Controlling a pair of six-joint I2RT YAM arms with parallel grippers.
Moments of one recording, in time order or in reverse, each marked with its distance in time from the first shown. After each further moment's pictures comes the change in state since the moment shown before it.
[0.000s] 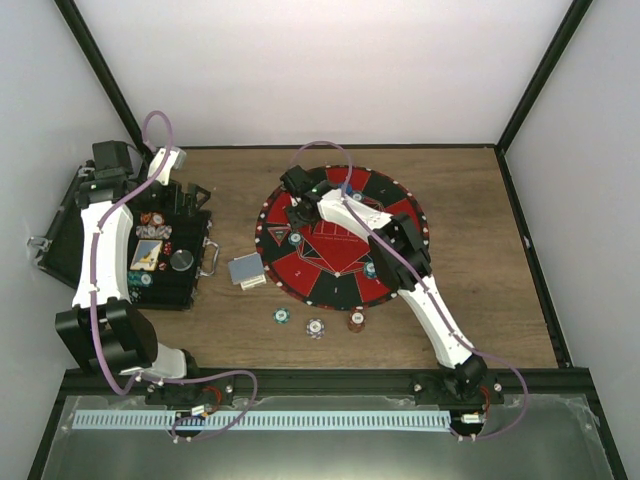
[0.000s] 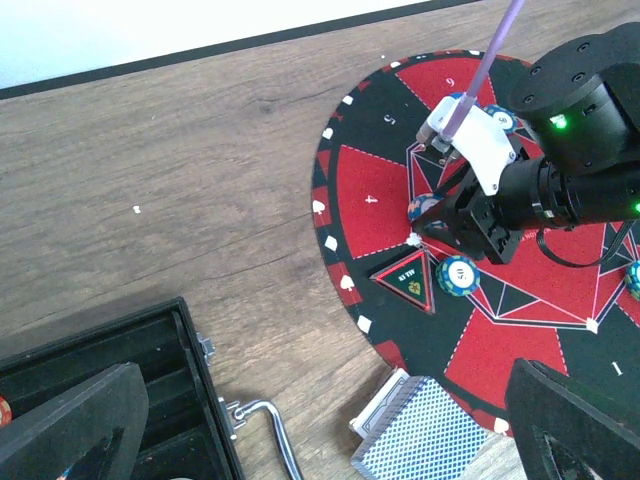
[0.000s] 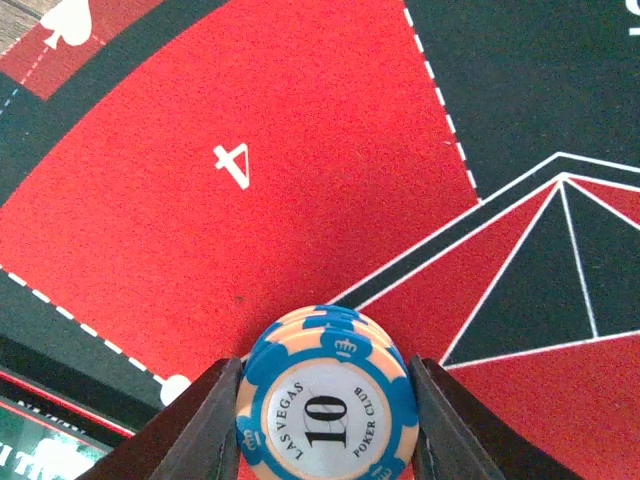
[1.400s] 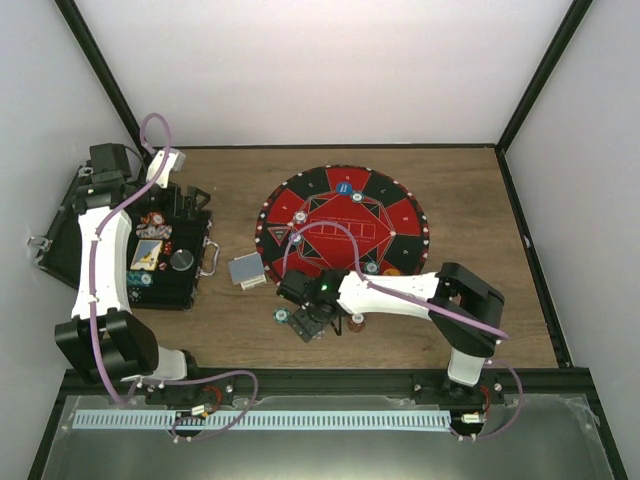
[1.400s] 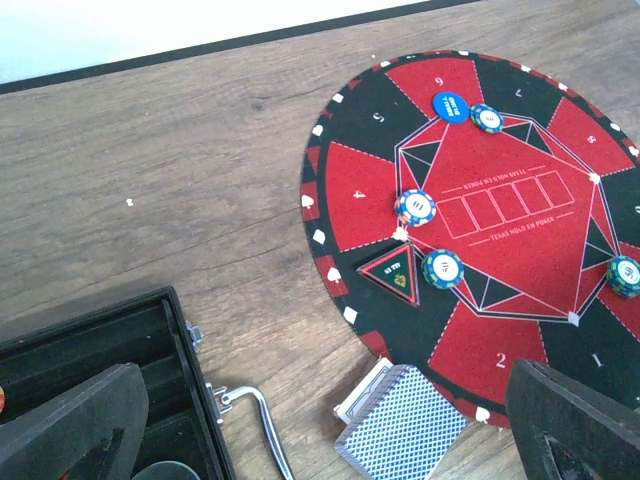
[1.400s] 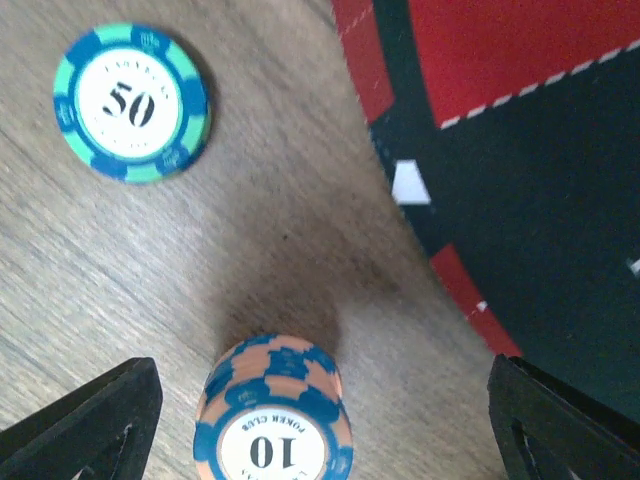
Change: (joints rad) left arm 0.000 -0.048 -0.010 -0.036 0.003 -0.007; right arm 0.465 -0.724 -0.961 -0.018 0.021 0.215
